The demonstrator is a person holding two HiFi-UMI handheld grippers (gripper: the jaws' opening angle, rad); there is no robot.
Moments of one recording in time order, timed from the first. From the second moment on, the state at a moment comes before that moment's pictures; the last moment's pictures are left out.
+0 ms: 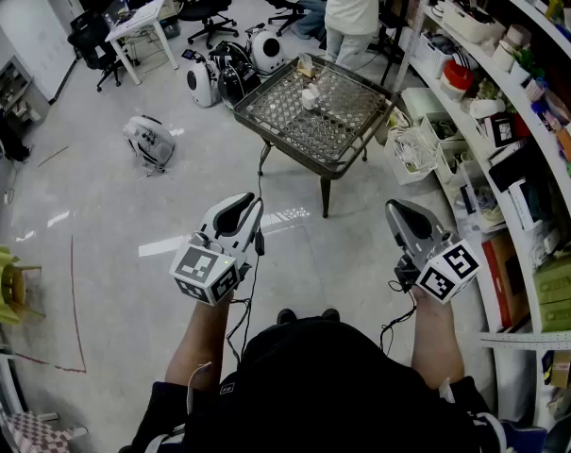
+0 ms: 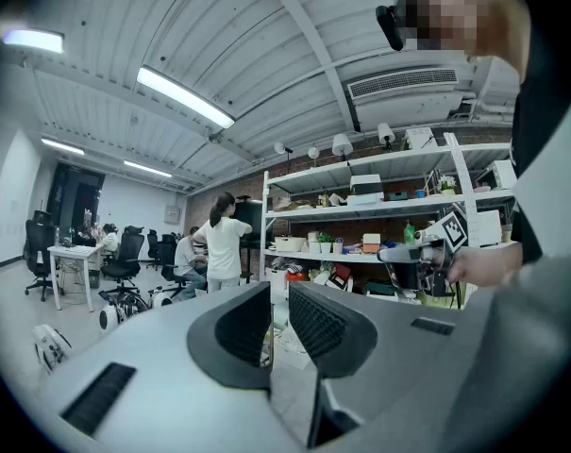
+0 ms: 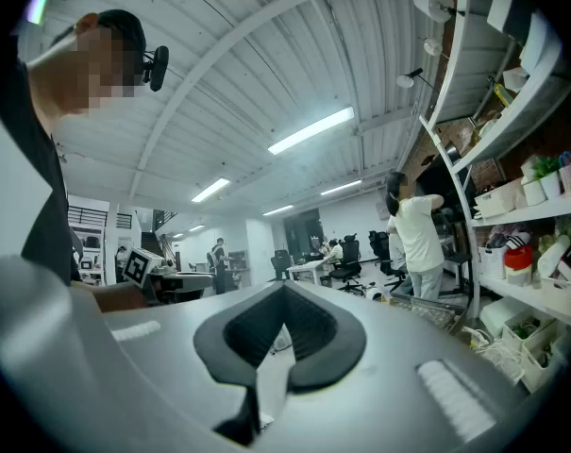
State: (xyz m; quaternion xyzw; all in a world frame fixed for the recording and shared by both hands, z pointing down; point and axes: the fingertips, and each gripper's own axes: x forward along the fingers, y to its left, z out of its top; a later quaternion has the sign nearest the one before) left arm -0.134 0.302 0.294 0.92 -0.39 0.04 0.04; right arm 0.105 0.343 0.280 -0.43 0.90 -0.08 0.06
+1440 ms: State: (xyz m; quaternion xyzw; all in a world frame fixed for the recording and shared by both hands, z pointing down) left arm -0.229 0.311 0.317 0.92 -0.38 0.03 0.05; right arm -0.011 0.337 0.289 -0.37 0.92 -0.14 0.08
